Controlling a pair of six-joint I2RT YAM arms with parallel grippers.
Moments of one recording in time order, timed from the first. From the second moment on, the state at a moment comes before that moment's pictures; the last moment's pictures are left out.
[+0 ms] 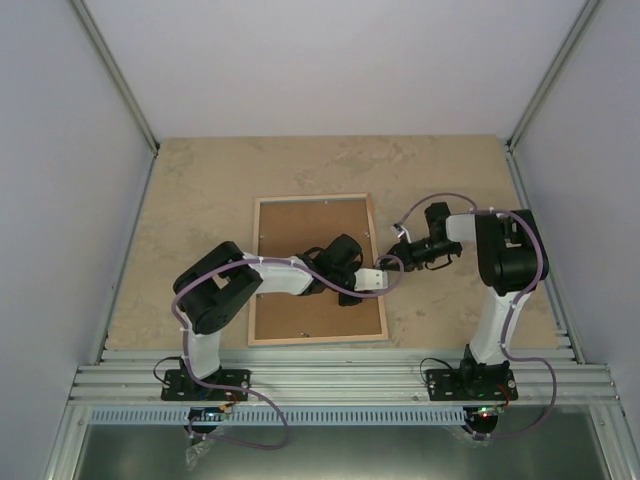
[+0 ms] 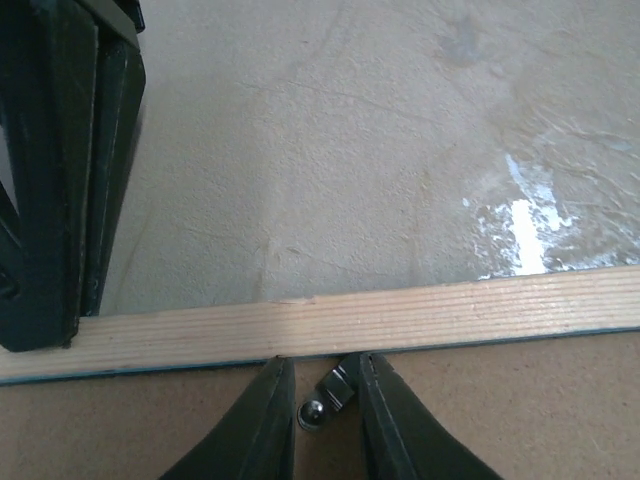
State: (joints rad) left arm -0.91 1.89 0.97 0.08 0.39 0.59; right arm 0.15 2.00 1.02 -0.56 -1.01 -0.14
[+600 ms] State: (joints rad) left arm -0.93 1.87 0.92 0.16 0.30 0.45; right arm 0.12 1.99 0.97 -0.46 -1.07 -0.11
